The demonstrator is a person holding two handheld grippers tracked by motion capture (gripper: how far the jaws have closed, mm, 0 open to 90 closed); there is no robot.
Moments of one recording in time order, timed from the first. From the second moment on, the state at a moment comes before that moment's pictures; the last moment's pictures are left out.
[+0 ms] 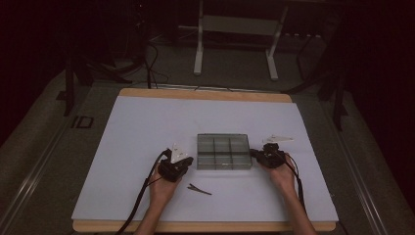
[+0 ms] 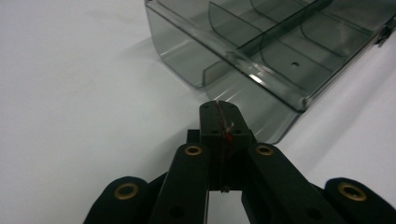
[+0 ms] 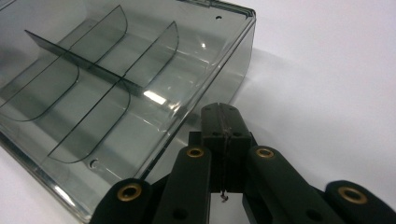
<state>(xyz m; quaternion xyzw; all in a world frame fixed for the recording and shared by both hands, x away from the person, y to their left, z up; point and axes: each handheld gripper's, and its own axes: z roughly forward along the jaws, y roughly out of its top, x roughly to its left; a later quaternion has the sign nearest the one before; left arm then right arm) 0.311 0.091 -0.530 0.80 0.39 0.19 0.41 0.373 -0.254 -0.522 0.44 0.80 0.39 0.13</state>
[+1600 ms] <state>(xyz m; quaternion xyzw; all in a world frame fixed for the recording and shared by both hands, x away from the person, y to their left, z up) 0.289 0.118 -0.529 0.79 0.43 0.19 0.40 0.344 -0.223 -0.527 0.40 0.82 0.40 0.09</state>
